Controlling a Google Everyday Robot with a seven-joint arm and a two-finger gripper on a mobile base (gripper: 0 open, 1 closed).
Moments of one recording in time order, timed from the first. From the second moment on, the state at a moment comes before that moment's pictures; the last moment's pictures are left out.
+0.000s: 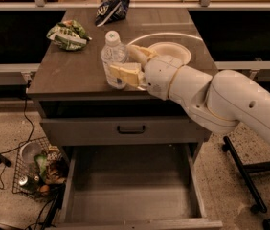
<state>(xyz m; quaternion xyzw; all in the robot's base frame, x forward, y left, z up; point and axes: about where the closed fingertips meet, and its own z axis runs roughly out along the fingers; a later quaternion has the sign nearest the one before) 0.575 0.021 0.945 -0.36 0.59 0.27 0.67</state>
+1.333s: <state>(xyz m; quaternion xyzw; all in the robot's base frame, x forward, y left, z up) 0.566 0.027 1.055 -0.44 0.58 0.27 0.63</state>
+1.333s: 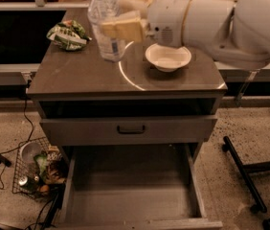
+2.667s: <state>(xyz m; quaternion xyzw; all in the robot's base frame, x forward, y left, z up) 0.367 -0.072 0.973 -0.34 0.74 0.28 0.51</state>
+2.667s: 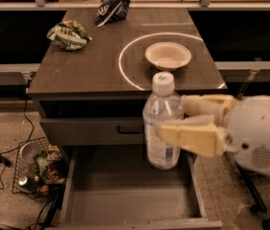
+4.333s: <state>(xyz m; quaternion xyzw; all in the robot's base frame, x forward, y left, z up) 0.345 -0.020 0.824 -0.25 0.76 0.28 0.53</state>
